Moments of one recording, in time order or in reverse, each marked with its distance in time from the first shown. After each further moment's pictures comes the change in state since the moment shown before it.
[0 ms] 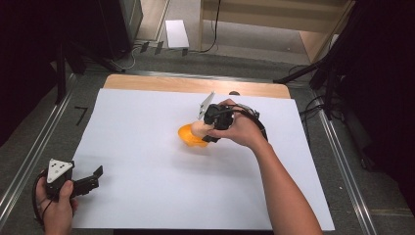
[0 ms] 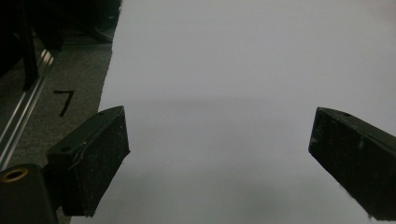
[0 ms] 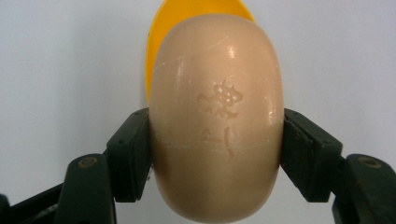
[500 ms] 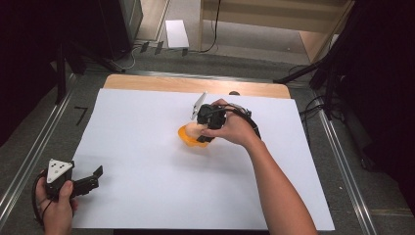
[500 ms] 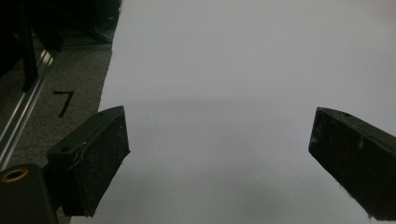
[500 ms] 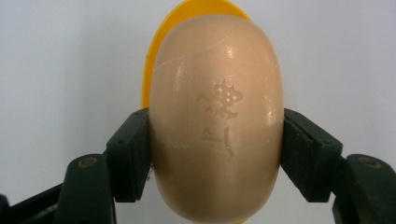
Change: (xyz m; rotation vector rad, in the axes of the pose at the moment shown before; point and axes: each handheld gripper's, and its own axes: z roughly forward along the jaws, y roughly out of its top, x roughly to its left) left arm 0.000 0.000 0.000 -0.001 -0.002 0.002; right arm -0.004 0.013 0.016 0.015 0.039 -0.007
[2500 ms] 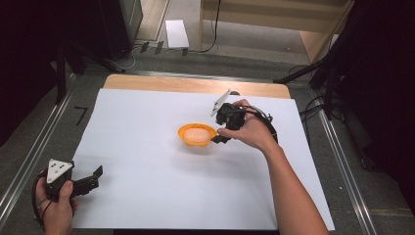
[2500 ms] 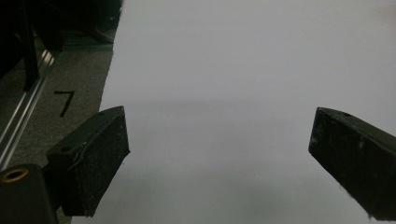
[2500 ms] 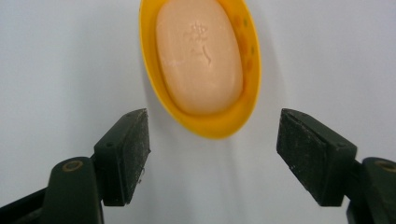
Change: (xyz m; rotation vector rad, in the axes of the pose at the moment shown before) left arm 0.000 0.000 0.000 -0.005 0.005 -0.003; right arm 0.006 -0.048 -0.036 -0.052 -0.030 0.169
